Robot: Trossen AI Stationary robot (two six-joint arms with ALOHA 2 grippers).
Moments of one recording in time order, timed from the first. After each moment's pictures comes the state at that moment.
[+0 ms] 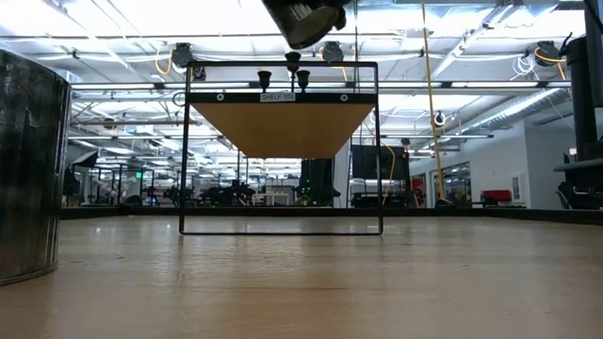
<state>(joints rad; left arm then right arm) -0.23 1.56 1.98 -1.40 -0.41 -0.83 0.02 1.60 1.45 -0.27 0.23 0.04</state>
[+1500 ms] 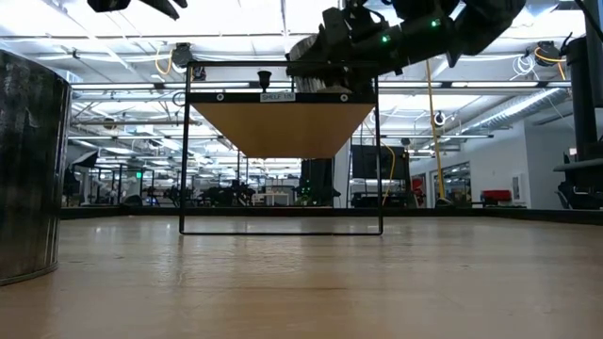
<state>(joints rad) -0.24 1.13 1.30 -1.03 -0.45 -1.06 -0.04 1.56 0.82 0.60 0.34 0.18</state>
